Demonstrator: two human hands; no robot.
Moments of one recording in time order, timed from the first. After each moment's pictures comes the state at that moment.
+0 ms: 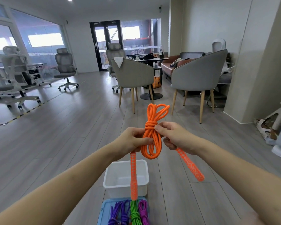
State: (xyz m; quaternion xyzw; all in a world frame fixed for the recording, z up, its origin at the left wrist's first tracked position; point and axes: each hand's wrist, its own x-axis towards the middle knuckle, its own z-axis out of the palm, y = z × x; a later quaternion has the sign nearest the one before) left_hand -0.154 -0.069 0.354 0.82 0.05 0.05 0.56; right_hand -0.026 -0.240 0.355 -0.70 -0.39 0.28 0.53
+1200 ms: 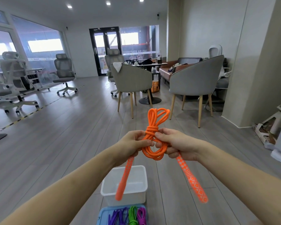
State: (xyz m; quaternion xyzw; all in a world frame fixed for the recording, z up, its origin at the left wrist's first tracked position) left_hand -0.136 -0.071 0.347 0.79 0.08 0.05 0.61; right_hand -0.018 -0.245 0.358 -0.64 -0.31 0.42 0.56
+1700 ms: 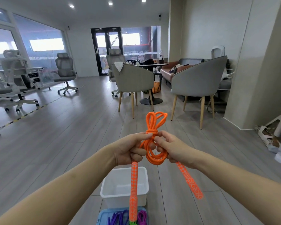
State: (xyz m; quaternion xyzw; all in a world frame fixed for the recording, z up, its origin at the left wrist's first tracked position) left_hand -0.130 -0.048 0.347 0.59 0.06 -0.14 0.80; right_hand -0.024 -0.225 0.332 -0.73 -0.38 0.27 0.51
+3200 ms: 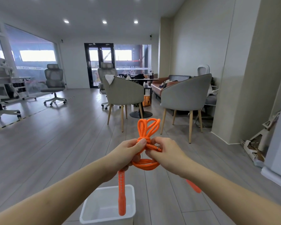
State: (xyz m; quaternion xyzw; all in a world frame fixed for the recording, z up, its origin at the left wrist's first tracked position) left_hand -0.118 -0.079 0.358 0.83 0.07 0.06 0.56; right_hand -0.010 -0.231 0.344 -0.80 -0.40 0.03 0.44
